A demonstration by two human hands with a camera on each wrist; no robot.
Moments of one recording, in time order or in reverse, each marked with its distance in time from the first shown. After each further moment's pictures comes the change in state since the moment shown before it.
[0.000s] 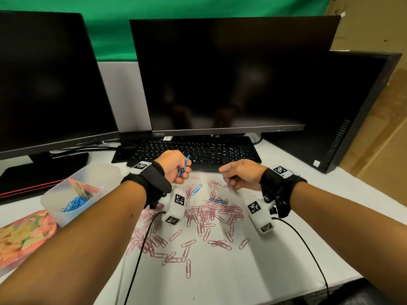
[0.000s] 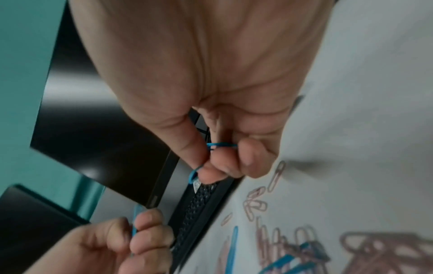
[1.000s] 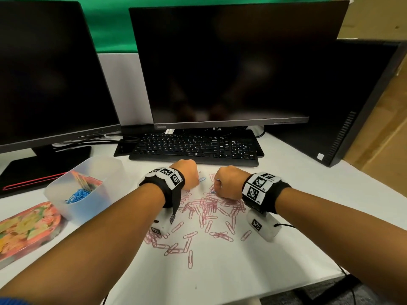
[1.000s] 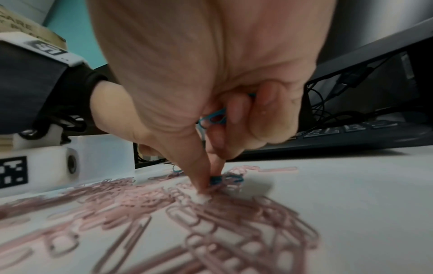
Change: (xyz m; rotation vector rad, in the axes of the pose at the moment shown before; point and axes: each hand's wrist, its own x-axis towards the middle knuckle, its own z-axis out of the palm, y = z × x) left_hand 0.012 -0.029 0.024 1.287 0.169 0.148; right_hand 0.002 0.012 0.046 -1.192 0.090 -0.109
